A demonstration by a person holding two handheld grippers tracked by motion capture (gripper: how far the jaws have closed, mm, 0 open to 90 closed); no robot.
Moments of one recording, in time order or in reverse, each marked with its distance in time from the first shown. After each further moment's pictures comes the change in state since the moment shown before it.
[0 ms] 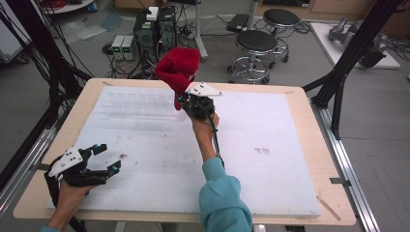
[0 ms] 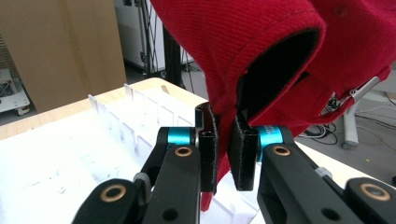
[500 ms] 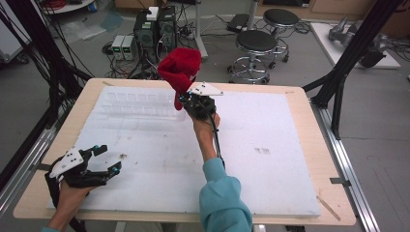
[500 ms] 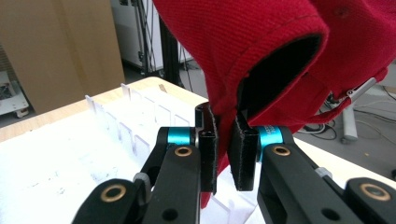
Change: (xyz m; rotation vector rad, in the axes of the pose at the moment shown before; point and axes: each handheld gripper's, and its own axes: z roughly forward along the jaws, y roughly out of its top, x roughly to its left) left arm -0.001 -0.003 0.000 0.002 0.003 0.000; right arm -0.002 0.000 -0.002 0.011 -0.011 0.022
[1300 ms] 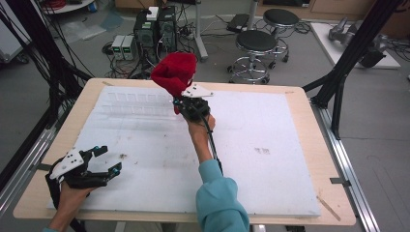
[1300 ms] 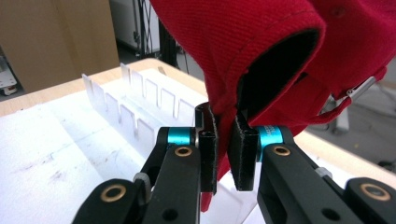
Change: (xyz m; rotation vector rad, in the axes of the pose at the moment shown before) left arm -0.001 -0.003 0.000 -0.007 -0.003 0.001; right arm 0.014 -0.005 0.012 0.079 -0.019 -0.043
